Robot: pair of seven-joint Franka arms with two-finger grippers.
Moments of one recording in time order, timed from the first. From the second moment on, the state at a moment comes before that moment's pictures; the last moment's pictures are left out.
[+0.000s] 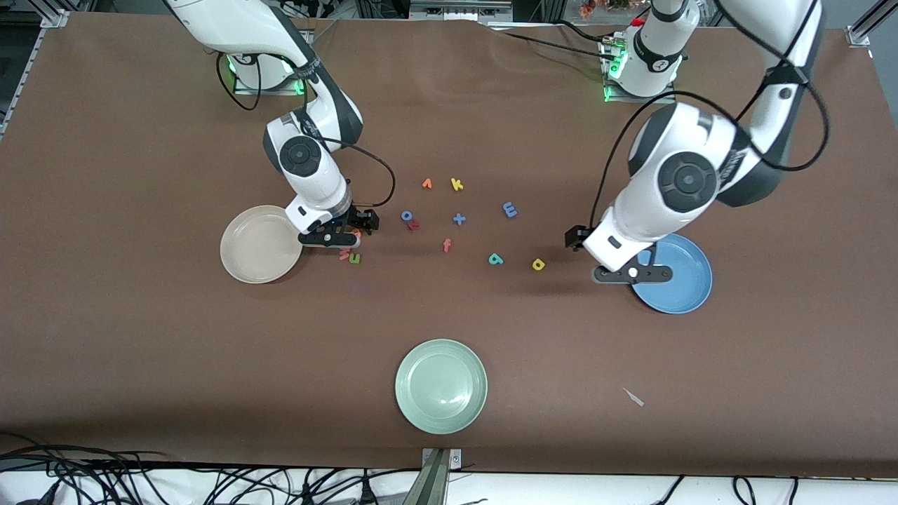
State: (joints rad) left arm -0.19 0.39 -0.21 -1.71 0.03 1.98 -0.43; right arm 0.49 0.45 0.04 -2.16 -0.01 2.63 0.58
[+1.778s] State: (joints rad) left arm -0.29 0.69 -0.21 -1.74 0.18 2.33 -0.61; right arm 0.50 0.48 0.04 -2.16 -0.01 2.66 0.58
